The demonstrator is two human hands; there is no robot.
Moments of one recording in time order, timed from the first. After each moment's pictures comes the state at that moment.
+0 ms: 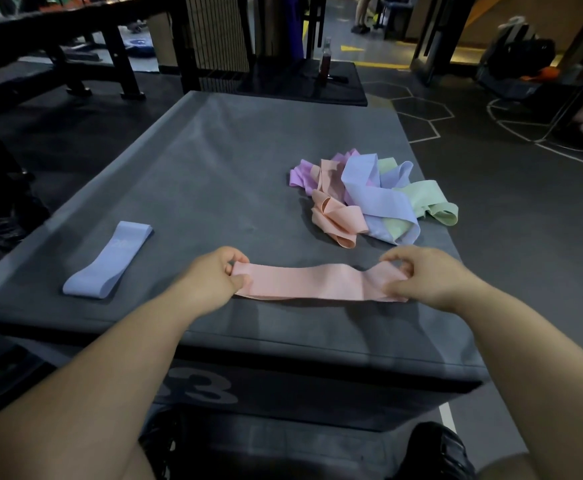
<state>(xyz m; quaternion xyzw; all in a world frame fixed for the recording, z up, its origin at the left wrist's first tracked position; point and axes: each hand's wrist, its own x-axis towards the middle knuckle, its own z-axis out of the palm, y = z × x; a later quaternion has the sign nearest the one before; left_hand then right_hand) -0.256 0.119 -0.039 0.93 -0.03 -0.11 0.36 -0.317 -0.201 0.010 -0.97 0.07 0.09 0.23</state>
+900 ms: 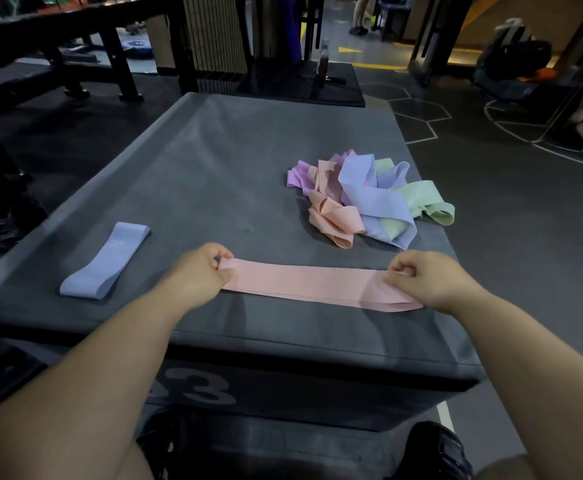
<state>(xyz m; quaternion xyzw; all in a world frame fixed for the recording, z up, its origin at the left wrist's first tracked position) -0.247 0.127 -0.038 0.94 0.00 -0.08 0.34 -0.314 -0.217 -0.010 -0.97 0.08 0.05 0.24</state>
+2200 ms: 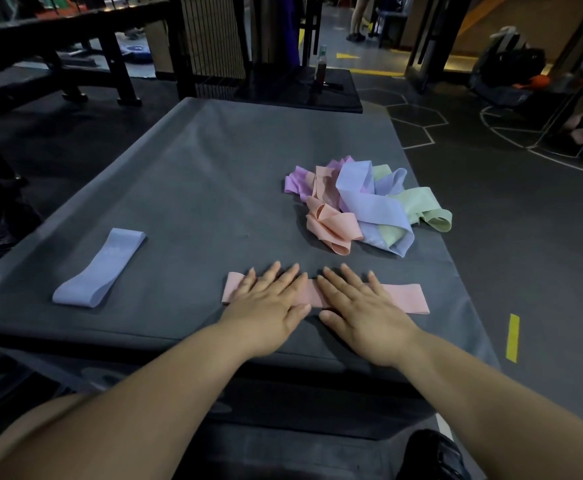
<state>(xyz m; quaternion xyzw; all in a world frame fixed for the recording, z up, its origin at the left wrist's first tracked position) -0.287 0.048 -0.051 0.96 -0.26 -0.12 0.03 -0.327 -0.145 -0.048 -0.99 -0.13 0.09 0.04</state>
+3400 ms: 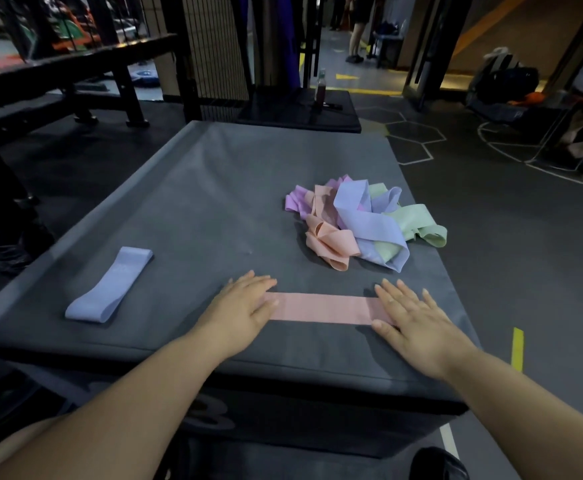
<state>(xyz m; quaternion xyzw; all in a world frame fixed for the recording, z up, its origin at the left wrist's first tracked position) -0.273 0.083 -0.044 0.94 -0.19 -0.04 0.27 -0.341 -0.217 -0.047 -1.00 -0.03 0.09 0.03</state>
